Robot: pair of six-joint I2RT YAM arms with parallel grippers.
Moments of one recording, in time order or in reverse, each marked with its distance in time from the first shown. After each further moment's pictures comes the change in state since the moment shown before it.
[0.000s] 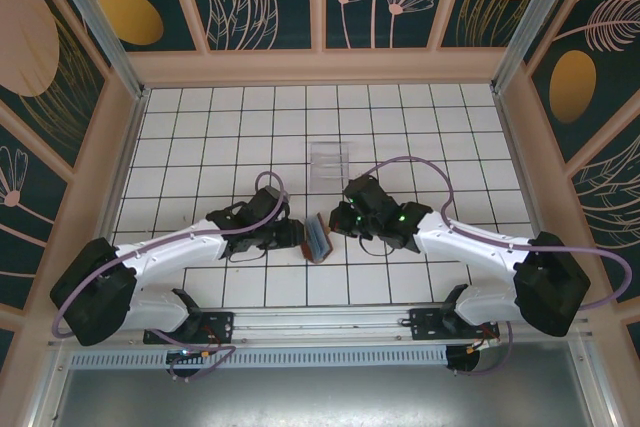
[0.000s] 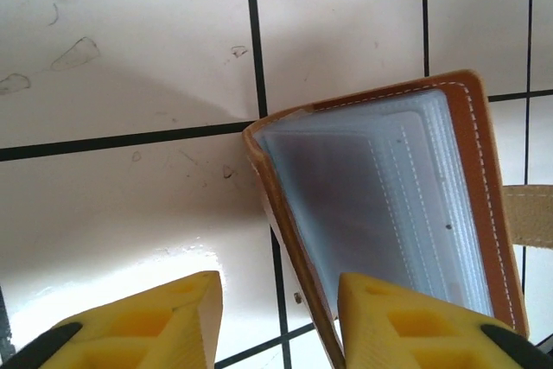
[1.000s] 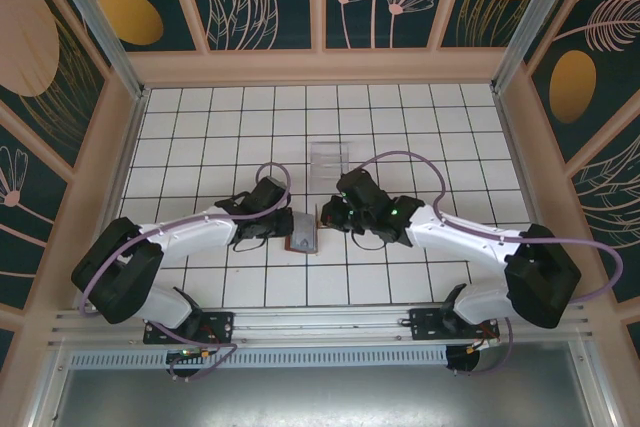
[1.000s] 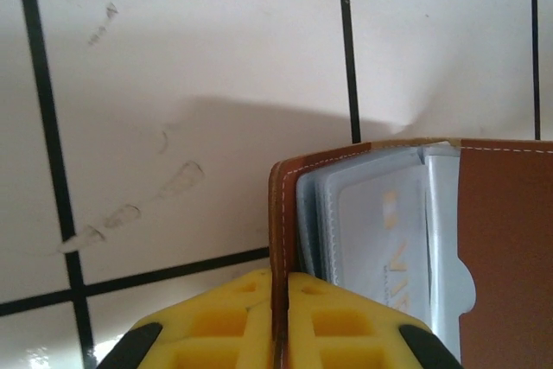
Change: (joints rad) left arm 0.103 0.153 0.050 0.046 -0.080 0.151; right arm 0.013 0.069 0.080 0.016 -0.021 0.008
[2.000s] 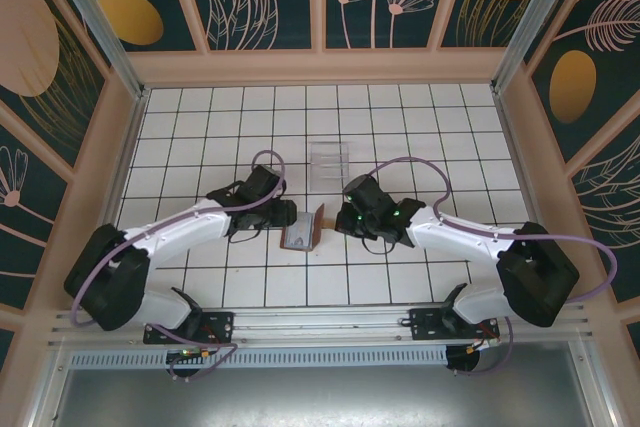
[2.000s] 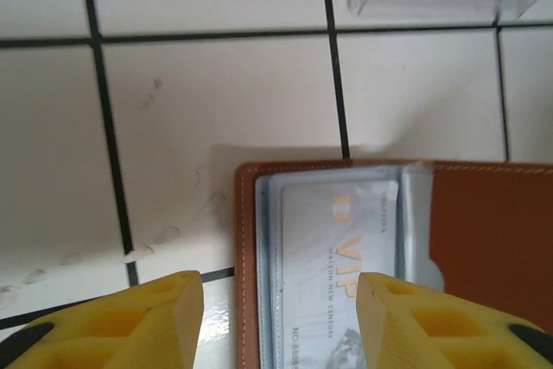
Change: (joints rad) left arm 0.015 -0.019 0.095 -0.135 -0.018 0.061; right arm -0.055 0.010 -0.080 -0.051 0.045 -0.035
